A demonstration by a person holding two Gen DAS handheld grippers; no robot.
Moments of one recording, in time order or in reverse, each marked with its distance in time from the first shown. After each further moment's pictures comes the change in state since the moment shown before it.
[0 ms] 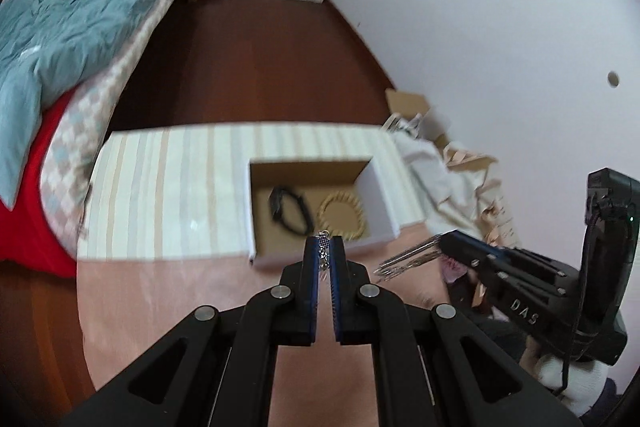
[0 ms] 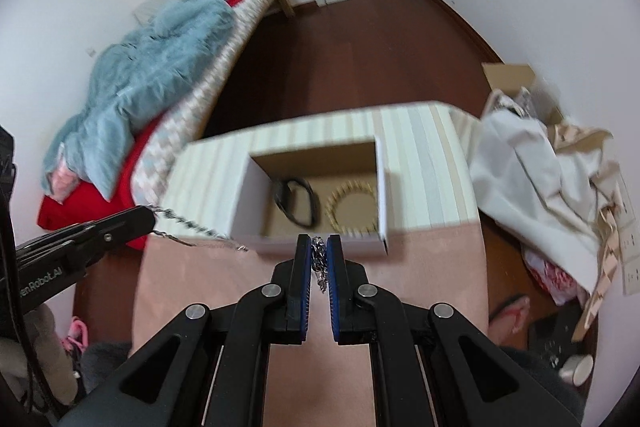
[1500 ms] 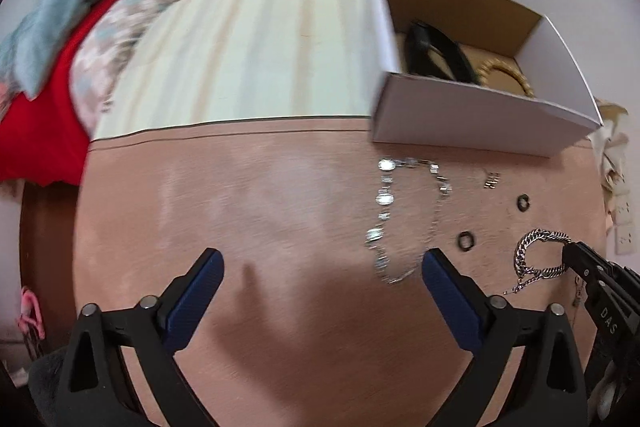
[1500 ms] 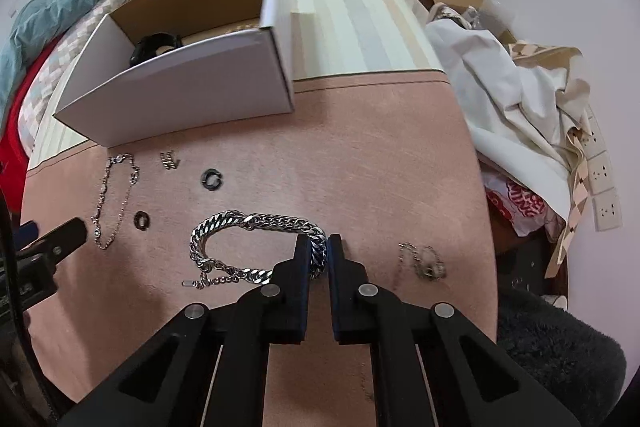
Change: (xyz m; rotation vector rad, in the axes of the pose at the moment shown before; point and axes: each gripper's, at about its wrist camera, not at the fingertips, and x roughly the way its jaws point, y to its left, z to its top) left arm 0.144 0.053 -0.116 -0.093 0.243 0.376; right arm 0.121 -0.059 -0.105 0.057 0.234 -0.302
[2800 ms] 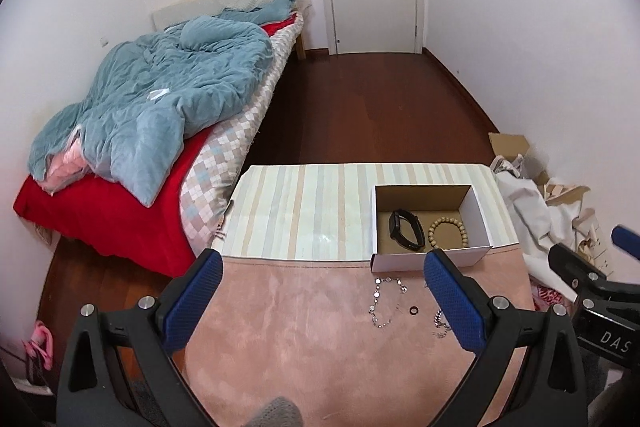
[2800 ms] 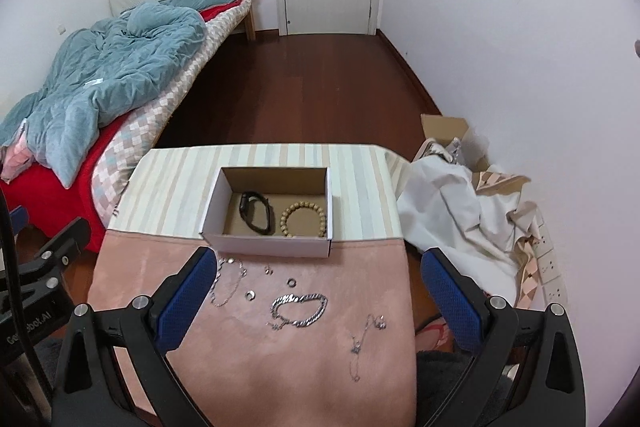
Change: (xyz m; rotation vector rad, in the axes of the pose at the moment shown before) left arm -0.232 0.027 -0.009 -0.046 -0.462 0.084; right arm -0.235 0.050 0.020 -0.106 -0.363 -0.005
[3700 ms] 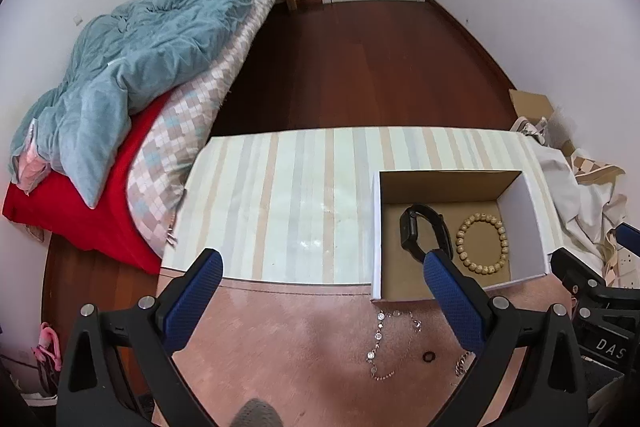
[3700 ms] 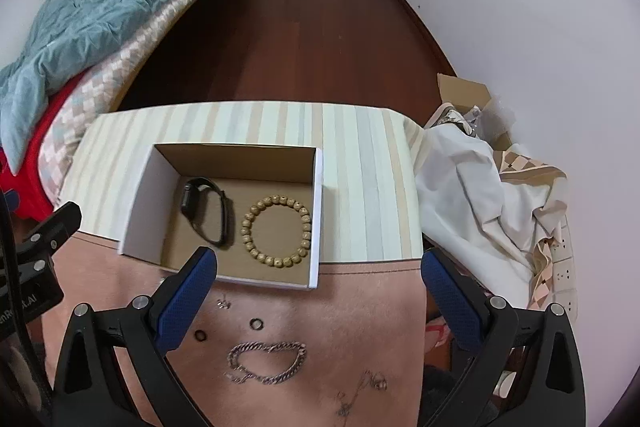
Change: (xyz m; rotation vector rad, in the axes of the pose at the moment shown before) left arm 0.146 -0.032 0.030 0.052 0.182 0.018; right arm 0.161 -0.011 0.036 -0.043 0.179 -0.023
